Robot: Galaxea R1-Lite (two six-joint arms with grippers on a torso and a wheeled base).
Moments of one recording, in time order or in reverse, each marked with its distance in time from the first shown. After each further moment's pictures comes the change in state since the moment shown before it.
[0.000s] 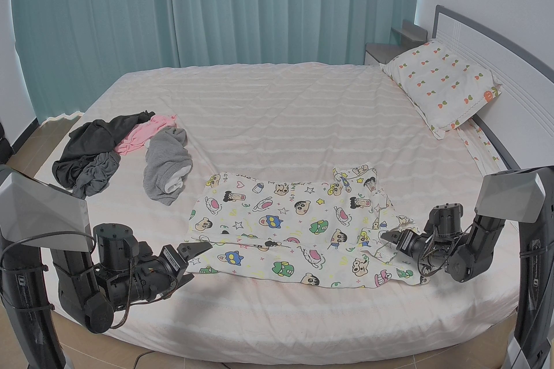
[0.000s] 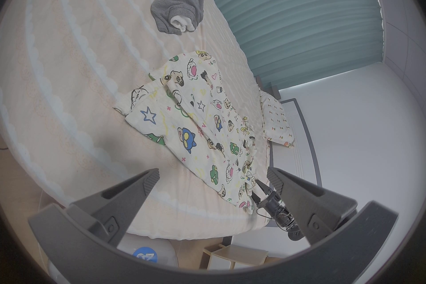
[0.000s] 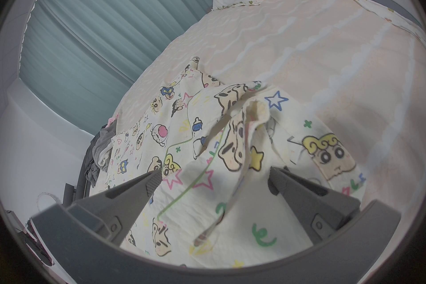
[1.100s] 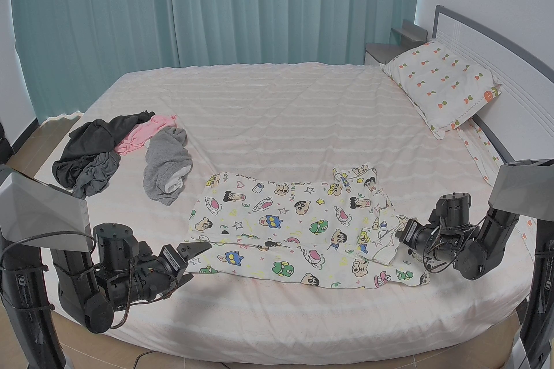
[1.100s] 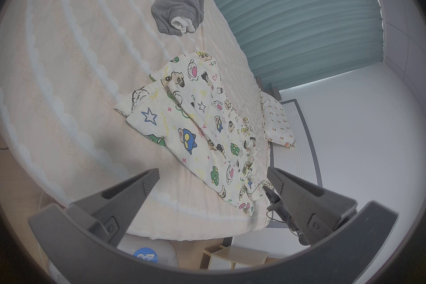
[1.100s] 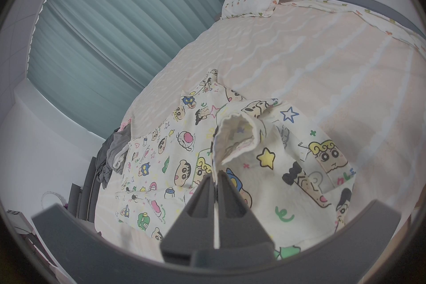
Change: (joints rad) left arm 0.000 0.000 0.001 0.000 0.006 0.000; right arm 0.044 -0.181 0.103 0.033 -0.018 0.027
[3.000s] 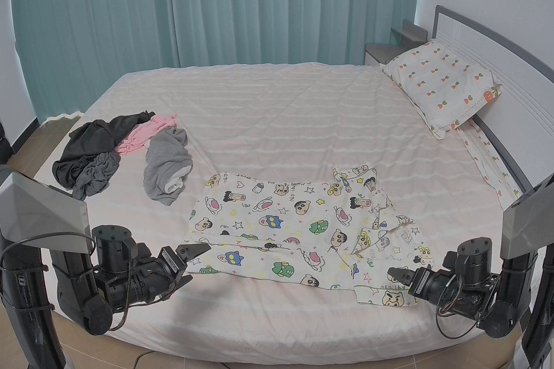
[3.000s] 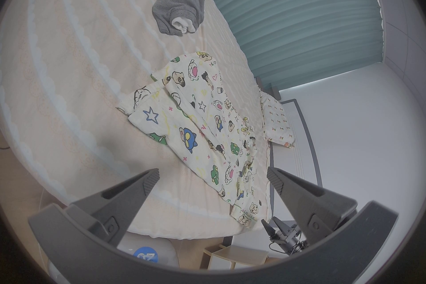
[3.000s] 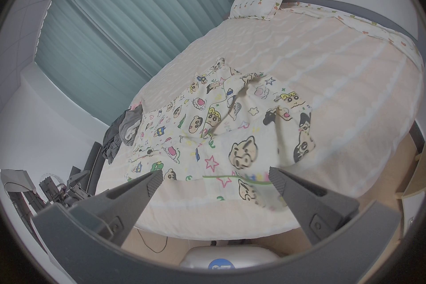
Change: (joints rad) left arm 0.000 0.001 0.019 -0.021 0.000 0.000; right arm 0.172 -0.109 0.579 -0.479 -0.150 0.026
